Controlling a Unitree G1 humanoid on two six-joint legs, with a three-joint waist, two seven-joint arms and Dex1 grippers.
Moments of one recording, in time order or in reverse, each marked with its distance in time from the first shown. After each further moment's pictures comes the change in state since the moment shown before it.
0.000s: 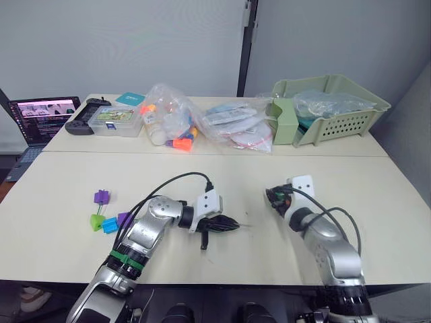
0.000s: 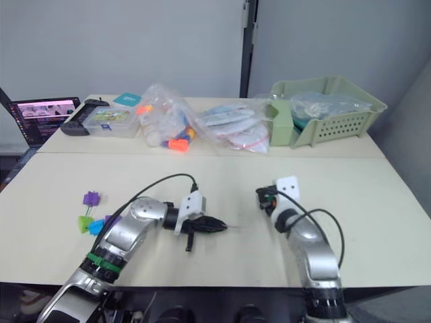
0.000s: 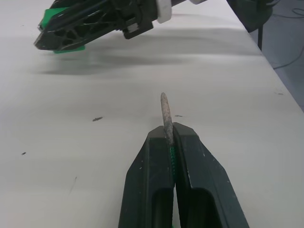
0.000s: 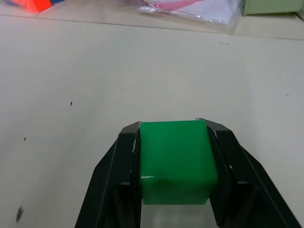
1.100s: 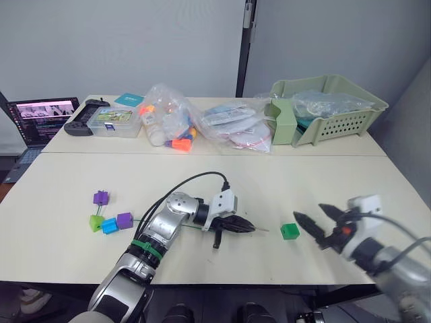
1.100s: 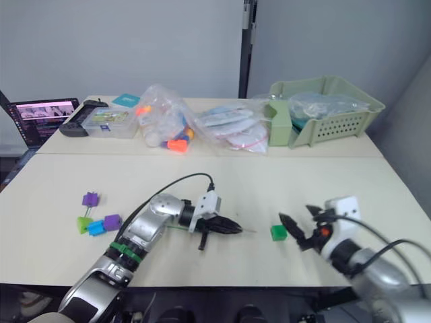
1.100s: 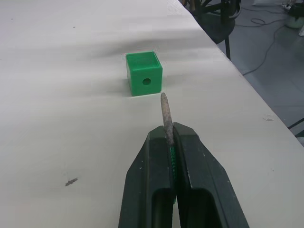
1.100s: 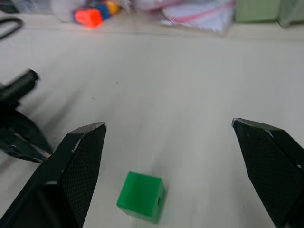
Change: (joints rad) left arm -0.100 -0.113 -0.035 0.202 0.007 -0.142 -0.060; right arm 0.259 -0.392 -0.411 -0.314 0.515 0.226 0.338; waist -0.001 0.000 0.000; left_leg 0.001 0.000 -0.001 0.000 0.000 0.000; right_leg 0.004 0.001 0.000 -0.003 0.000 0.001
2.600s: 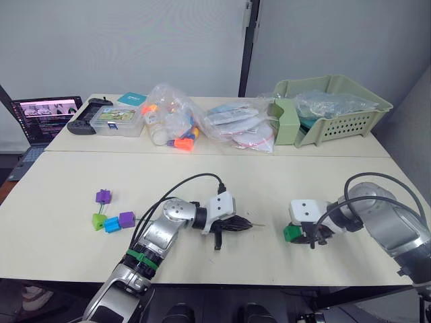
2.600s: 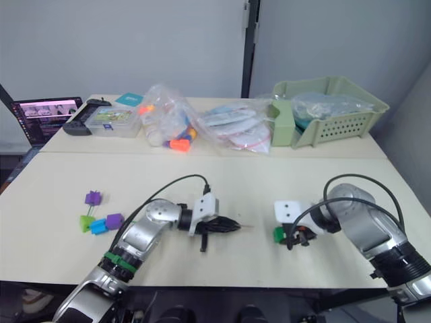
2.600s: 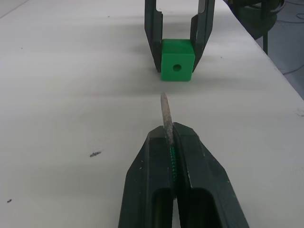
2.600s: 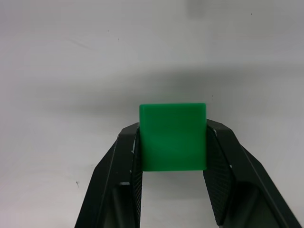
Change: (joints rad) left arm 0.073 0.012 0.002 -0.129 0.035 0.053 0.143; right arm -0.585 -0.356 0.859 0.492 -0.755 -0.464 0.794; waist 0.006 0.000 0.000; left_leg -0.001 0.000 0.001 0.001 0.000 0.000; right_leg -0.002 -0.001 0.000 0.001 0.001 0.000
